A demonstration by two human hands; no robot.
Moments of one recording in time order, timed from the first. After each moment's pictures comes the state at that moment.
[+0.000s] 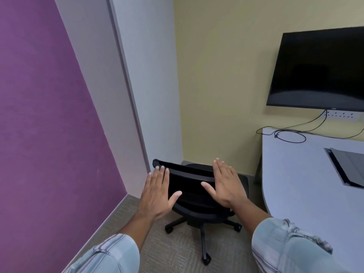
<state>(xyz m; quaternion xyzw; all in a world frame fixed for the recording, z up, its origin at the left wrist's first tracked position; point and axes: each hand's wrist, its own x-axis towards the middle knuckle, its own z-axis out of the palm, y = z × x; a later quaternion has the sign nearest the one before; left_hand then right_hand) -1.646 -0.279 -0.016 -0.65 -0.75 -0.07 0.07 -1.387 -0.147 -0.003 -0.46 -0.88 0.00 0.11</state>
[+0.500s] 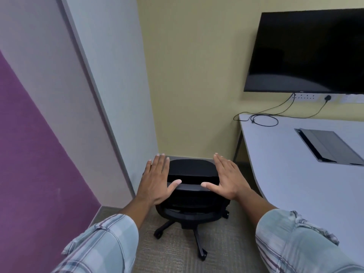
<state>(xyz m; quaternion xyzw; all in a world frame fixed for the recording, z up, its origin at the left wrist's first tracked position) -1.752 -0.117 -0.036 -0.75 -0.66 -0.03 0.05 -1.441 -0.067 -0.025 -0.51 -0.85 0.03 0.08</state>
